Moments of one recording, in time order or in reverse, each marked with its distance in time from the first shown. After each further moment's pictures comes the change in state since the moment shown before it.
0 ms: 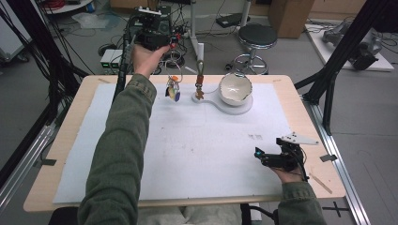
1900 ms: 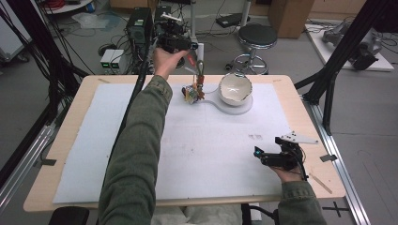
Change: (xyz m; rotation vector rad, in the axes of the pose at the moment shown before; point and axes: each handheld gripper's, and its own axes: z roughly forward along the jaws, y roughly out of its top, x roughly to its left) left arm 0.003 -0.012 0.065 0.072 -0.052 -0.100; right arm -0.001 0.002 0.003 -0.008 0.026 0.002
